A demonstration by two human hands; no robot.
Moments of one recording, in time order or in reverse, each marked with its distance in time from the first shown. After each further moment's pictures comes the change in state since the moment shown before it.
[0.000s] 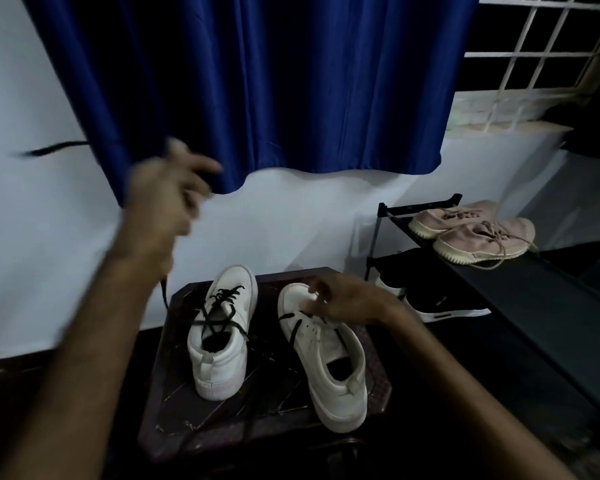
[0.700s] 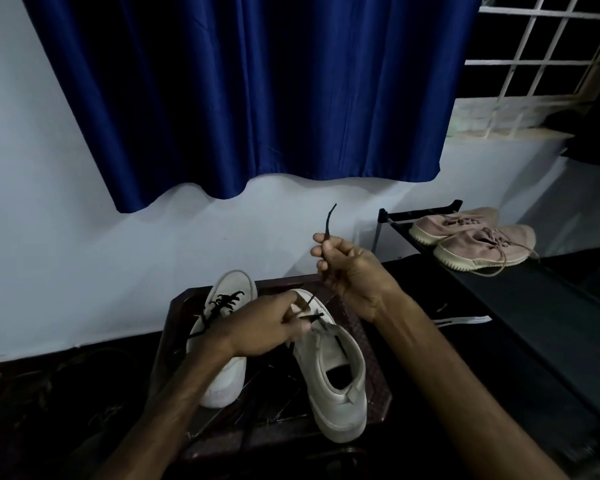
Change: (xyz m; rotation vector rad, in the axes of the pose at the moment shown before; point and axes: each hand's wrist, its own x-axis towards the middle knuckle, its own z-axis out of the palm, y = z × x) left_hand -0.079 -0.081 0.050 0.702 -0.884 -0.125; right_hand 0.003 -0.013 -0.015 1.500 0.233 -0.009
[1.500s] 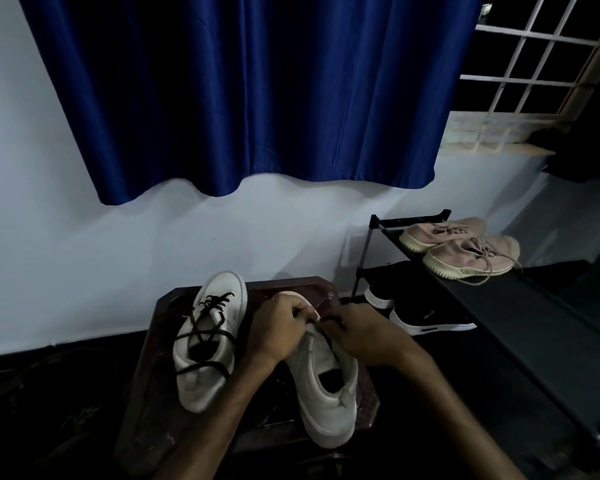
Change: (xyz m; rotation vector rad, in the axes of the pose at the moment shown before) left_hand 0.042 0.004 0.056 -0.141 0.518 -0.099; right_hand -0.038 0.020 -0.030 -1.620 -0.130 0.020
